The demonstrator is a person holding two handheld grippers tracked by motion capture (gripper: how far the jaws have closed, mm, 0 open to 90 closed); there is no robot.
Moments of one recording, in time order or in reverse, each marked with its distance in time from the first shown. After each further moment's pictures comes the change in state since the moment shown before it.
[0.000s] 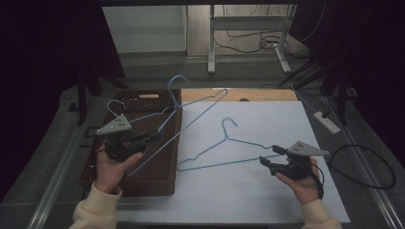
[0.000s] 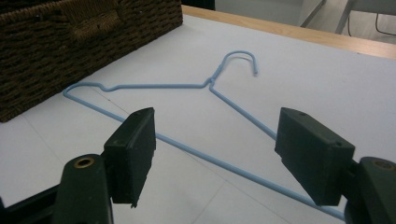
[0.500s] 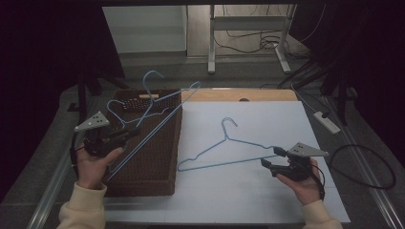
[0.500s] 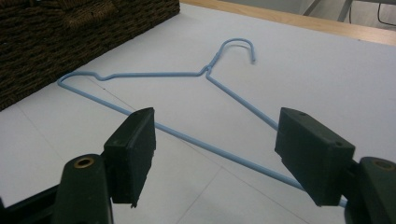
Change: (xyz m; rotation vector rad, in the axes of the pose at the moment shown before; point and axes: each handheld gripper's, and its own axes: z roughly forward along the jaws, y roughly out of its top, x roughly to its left) left arm 0.042 -0.013 -0.030 -0.002 0.120 -0.047; right arm -0.004 -0.007 0.001 0.031 -0.001 0.004
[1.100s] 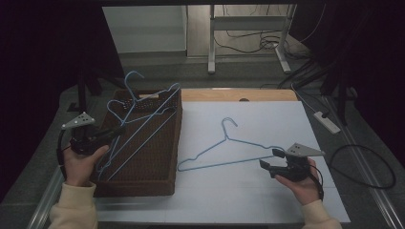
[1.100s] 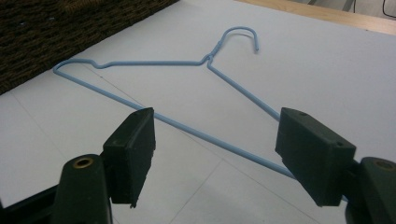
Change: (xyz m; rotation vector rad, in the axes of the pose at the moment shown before) left arm 0.035 -0.014 -0.010 0.037 0.091 -0.066; right arm 0.001 -0.003 0.005 0.040 0.000 -0.016
